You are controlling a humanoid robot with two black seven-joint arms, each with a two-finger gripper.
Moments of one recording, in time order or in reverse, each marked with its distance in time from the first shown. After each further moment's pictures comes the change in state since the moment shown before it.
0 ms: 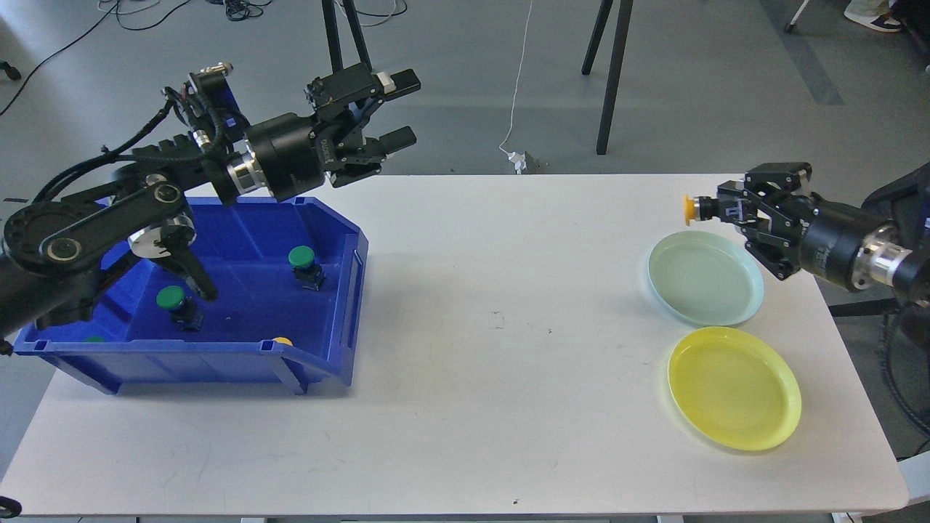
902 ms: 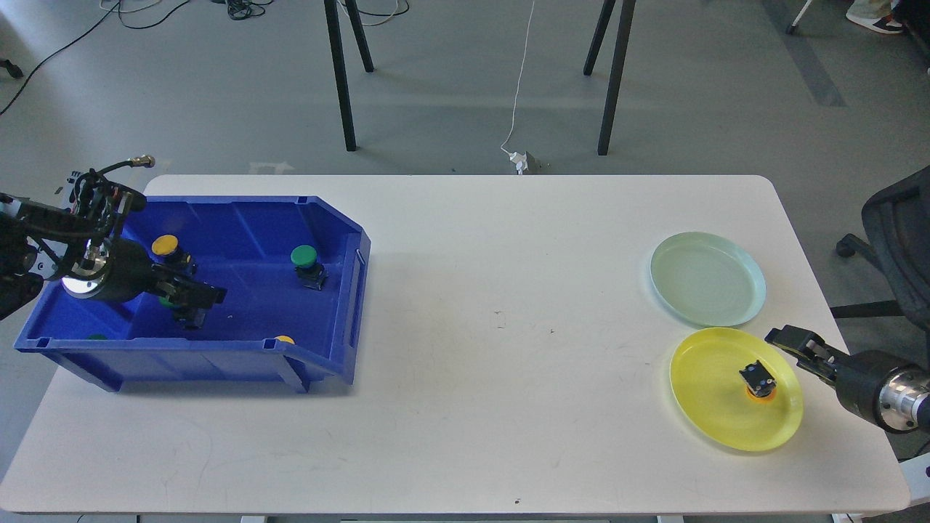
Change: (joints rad) left arm -0.018 0.142 0.349 0.277 0.959 0.000 0.000; right arm -0.124 0.040 -0.207 -0.064 -0.389 -0.083 -0.020
